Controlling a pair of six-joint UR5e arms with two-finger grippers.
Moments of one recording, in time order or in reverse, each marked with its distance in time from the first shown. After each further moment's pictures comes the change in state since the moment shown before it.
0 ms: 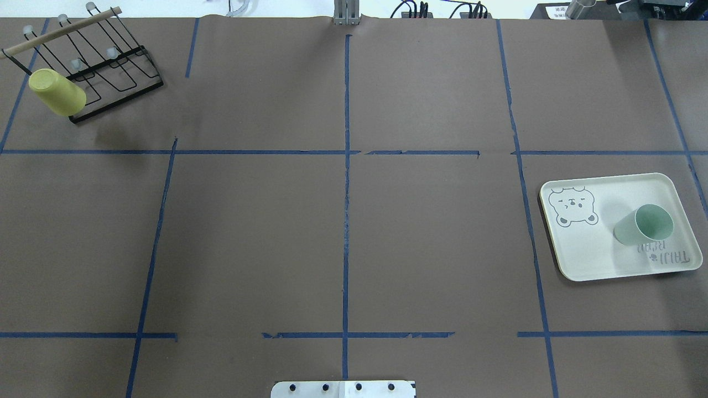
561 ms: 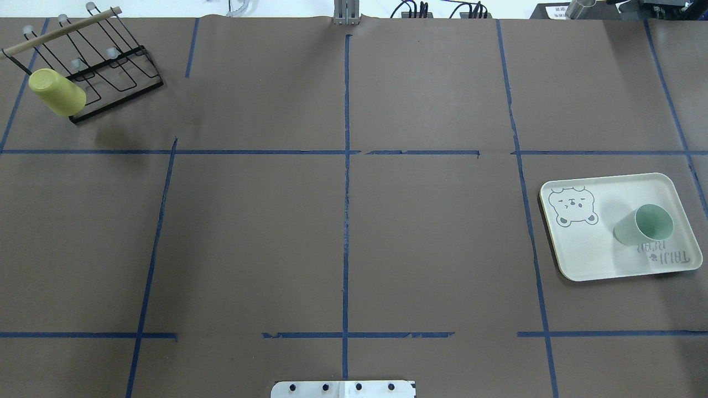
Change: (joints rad) left arm 0.002 0.004 0.022 -0.009 0.000 0.002; right arm 0.000 0.000 0.001 0.000 0.001 0.002
